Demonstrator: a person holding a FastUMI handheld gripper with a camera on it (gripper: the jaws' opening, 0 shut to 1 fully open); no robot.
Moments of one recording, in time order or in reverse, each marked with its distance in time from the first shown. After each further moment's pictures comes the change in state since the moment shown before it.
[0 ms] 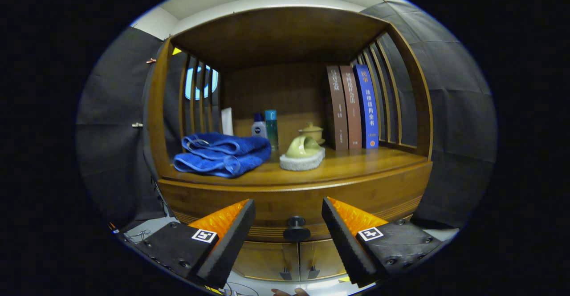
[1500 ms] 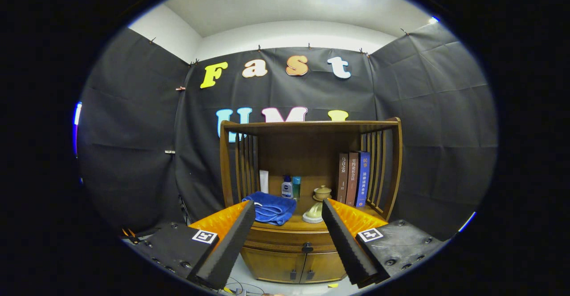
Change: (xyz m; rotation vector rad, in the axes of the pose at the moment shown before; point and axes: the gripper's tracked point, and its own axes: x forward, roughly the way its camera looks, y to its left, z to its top) arm -0.189 0.056 0.213 -0.068 -0.146 0.092
